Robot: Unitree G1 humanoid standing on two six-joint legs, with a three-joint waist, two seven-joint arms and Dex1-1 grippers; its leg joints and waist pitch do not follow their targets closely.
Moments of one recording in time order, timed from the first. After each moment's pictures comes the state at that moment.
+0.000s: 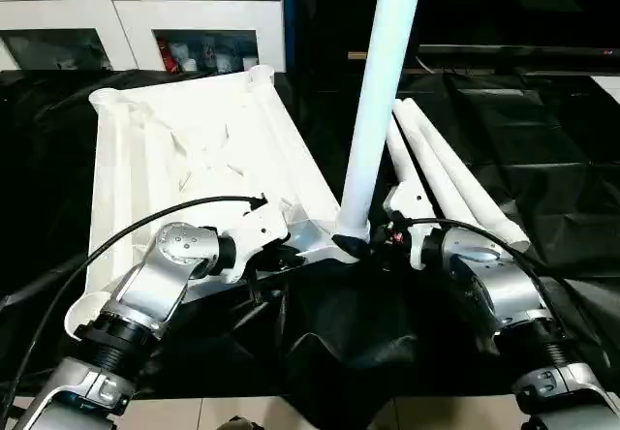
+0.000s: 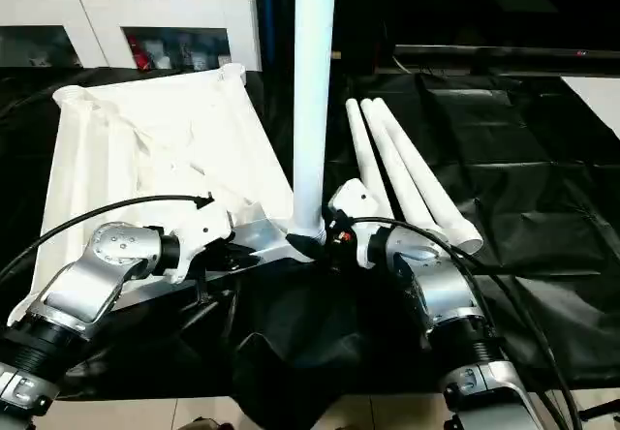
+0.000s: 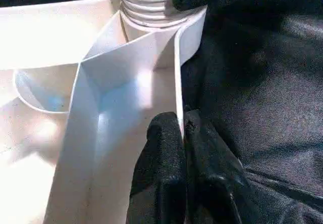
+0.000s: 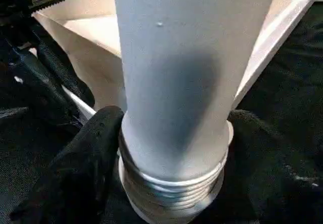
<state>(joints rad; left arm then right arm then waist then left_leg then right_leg) -0.46 0.42 -0.31 0.28 0.04 0.26 -1.02 -0.48 -0.27 0.13 0.48 0.08 0.10 0.91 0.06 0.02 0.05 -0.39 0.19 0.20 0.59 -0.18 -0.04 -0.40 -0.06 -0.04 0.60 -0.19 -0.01</state>
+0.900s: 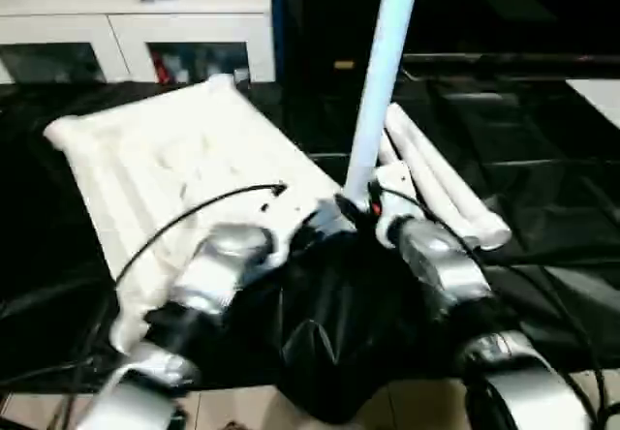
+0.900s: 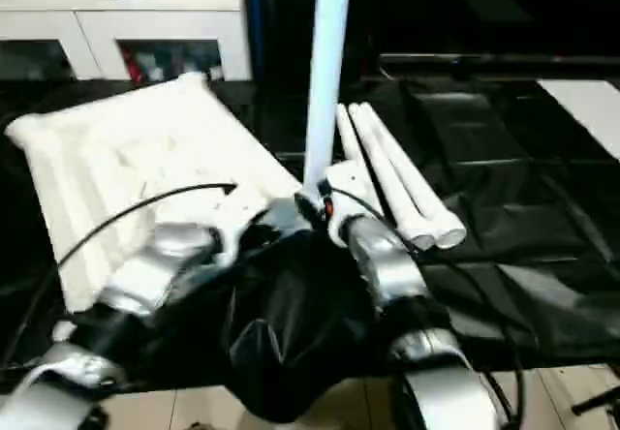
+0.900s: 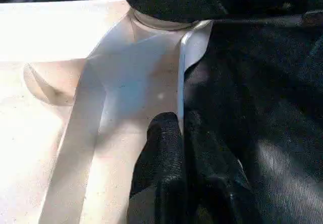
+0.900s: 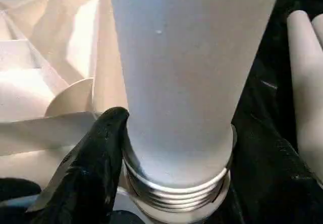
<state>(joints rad) -0.56 0.14 -0.25 0.44 0.11 0.46 -0.62 -0.66 -0.03 0.02 0.82 0.03 0.10 0.34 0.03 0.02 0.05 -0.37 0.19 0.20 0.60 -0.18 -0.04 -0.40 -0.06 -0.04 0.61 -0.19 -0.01</state>
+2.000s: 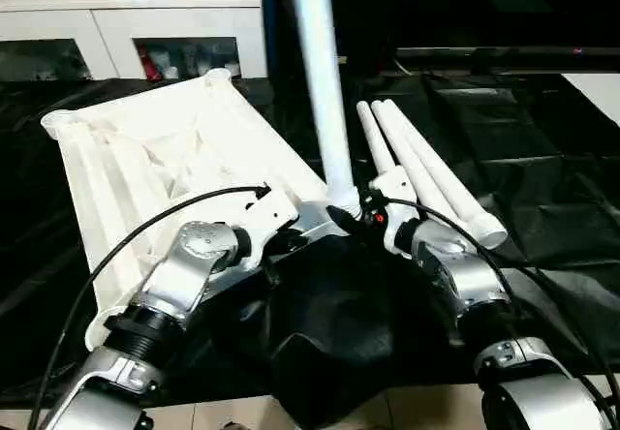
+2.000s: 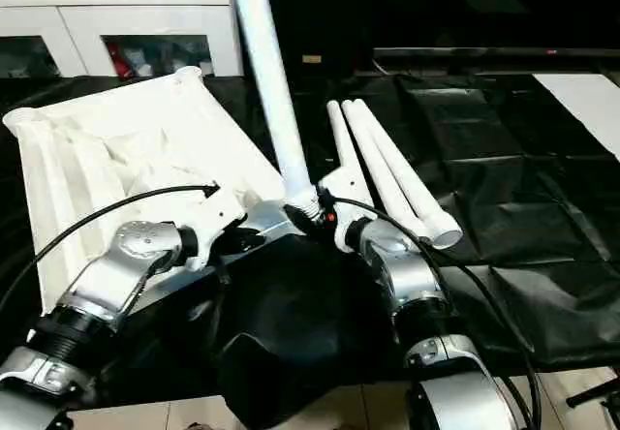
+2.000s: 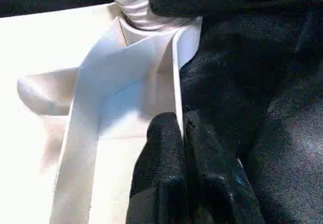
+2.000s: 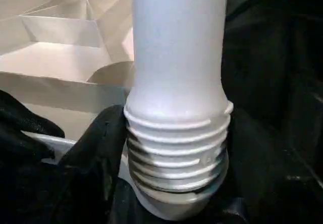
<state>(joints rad) -0.51 0.32 -0.27 0.39 0.07 0.32 -0.82 -0.60 -0.12 0.06 0.75 0.05 0.02 0.65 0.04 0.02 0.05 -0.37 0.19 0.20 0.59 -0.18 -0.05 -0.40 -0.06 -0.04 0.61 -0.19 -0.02</state>
